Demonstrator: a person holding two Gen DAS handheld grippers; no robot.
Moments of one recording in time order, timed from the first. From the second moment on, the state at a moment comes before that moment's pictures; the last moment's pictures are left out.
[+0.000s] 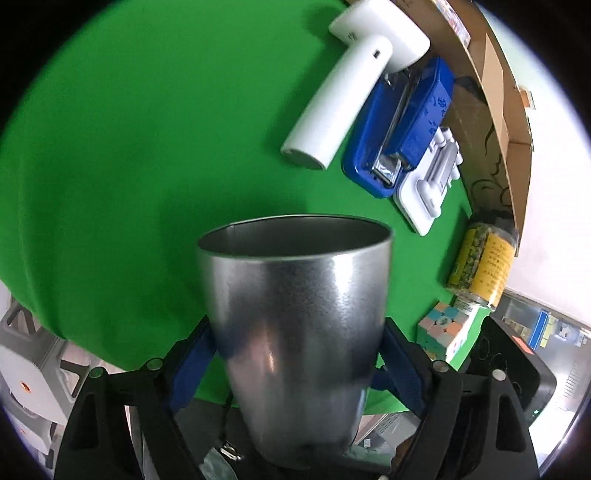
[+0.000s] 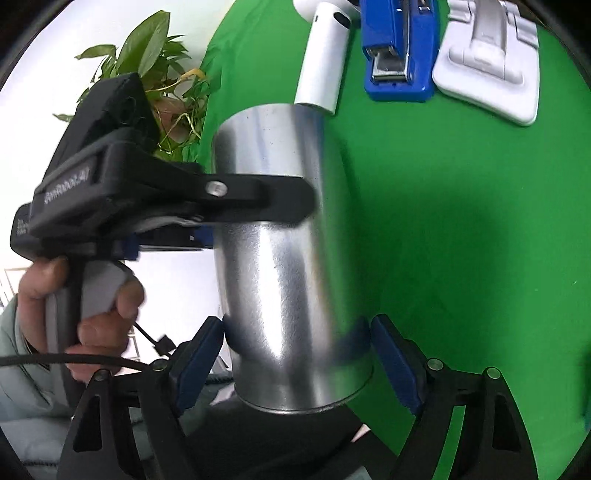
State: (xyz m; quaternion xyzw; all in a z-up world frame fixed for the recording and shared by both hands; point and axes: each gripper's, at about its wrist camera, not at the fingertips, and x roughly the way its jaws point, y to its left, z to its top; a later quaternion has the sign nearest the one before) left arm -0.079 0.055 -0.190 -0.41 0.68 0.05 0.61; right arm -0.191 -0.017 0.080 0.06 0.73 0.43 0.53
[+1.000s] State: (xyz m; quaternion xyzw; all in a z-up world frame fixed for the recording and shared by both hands) left arm 0.117 -0.112 0.117 -0.12 0.47 -0.21 0.85; right arm -0.074 -0.177 0.407 0.10 0.44 0.31 0.83
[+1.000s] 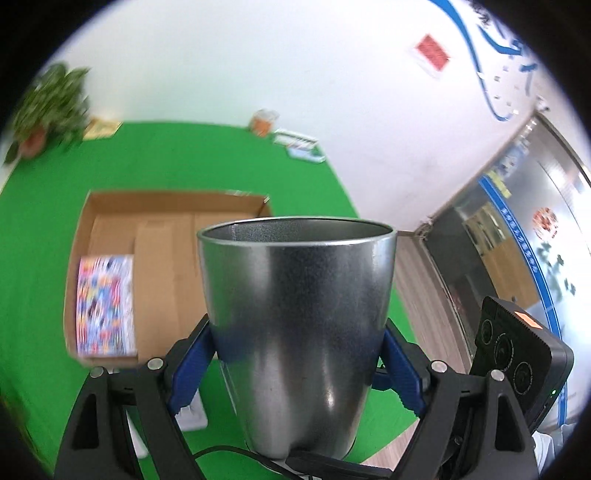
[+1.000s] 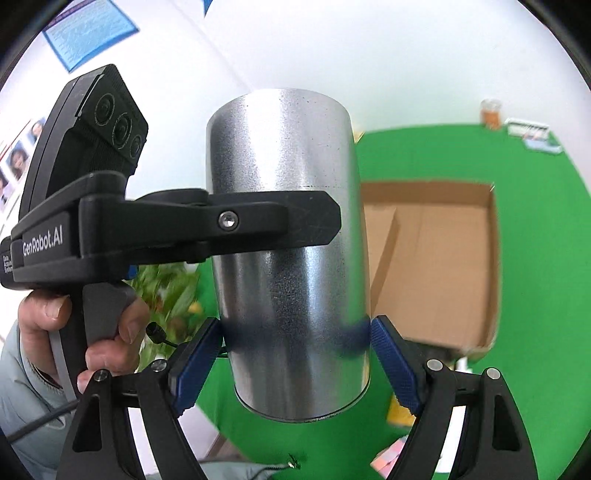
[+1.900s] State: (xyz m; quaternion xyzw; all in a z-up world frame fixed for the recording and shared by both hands) left arm 0.256 -0.080 -0.026 -0.17 0.59 -0.24 0.75; right arm 0.072 -0.143 0.287 0.18 0.57 0.22 0.77
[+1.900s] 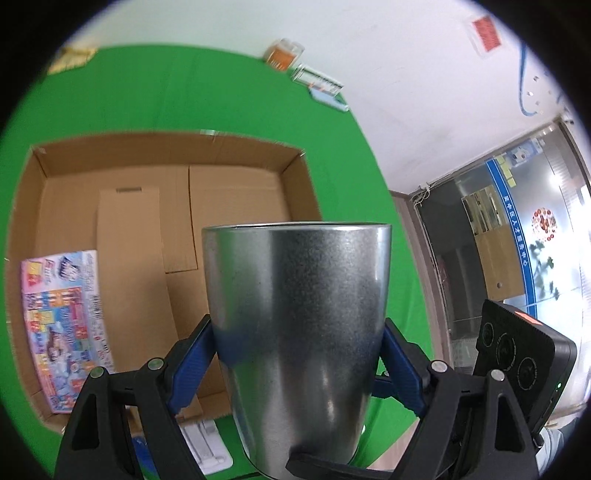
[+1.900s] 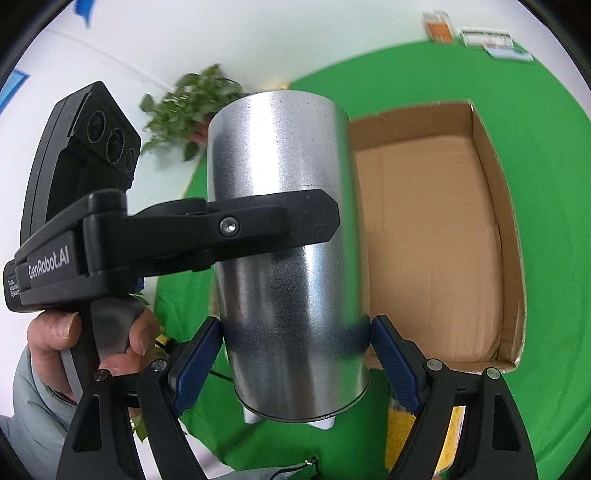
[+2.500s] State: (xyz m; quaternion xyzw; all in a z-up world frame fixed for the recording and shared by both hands) left arm 0.273 -0.082 -0.126 -0.15 0.69 -0.22 0.67; right arm 0.082 -0.138 0.160 0.22 0.64 0.18 0.72
